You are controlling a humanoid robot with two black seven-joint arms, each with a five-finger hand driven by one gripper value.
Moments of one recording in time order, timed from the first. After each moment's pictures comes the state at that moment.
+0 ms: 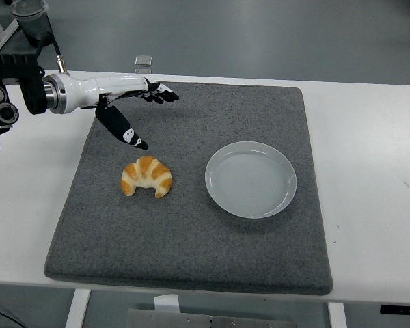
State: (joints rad) left arm -1.64 0.87 0.51 -1.57 0.67 0.03 -0.17; right arm 0.03 0.00 -0.15 0.15 0.04 -0.02 -0.06
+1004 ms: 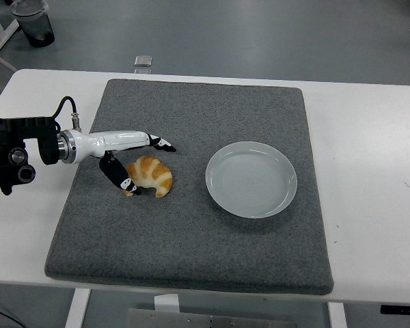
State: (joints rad) left arm -1.26 0.81 0.32 -1.47 0.98 0.11 -0.22; right arm 0.03 0.00 -0.15 0.15 0.04 -0.02 -0.06
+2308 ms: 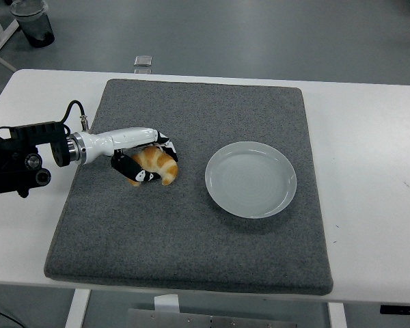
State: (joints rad) left arm -1.18 0.74 0.24 -1.35 0.99 0.17 -0.33; right arm 0.03 0.00 -0.15 0.15 0.04 -0.03 -0.06
